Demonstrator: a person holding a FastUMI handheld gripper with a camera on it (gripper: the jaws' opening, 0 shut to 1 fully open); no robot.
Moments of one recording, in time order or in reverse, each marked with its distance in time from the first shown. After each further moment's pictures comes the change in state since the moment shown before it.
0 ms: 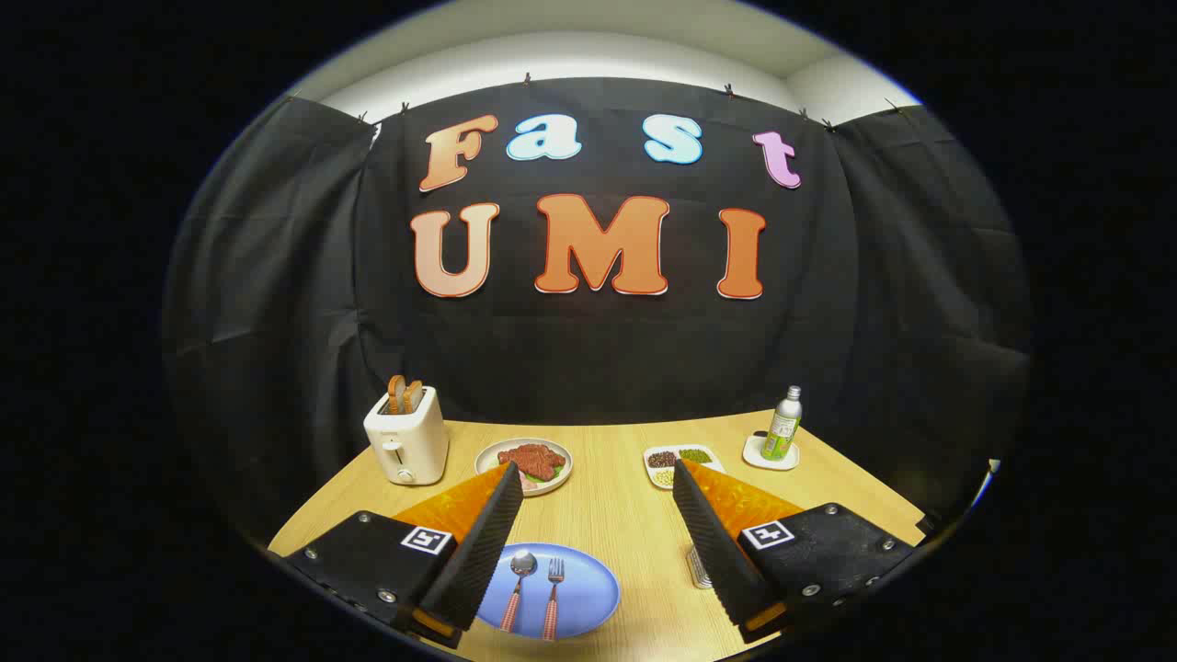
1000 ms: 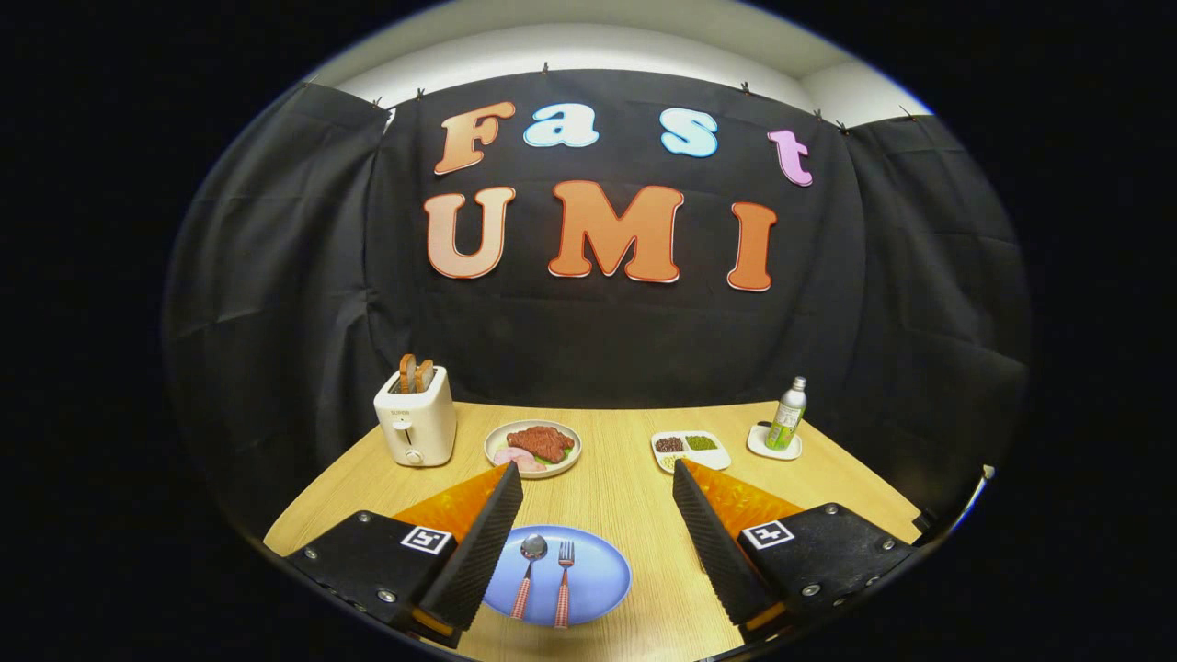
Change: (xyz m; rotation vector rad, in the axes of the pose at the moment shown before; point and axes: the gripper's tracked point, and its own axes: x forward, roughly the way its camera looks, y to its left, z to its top) arm -0.012 0.019 -0.020 -0.030 0.042 0.011
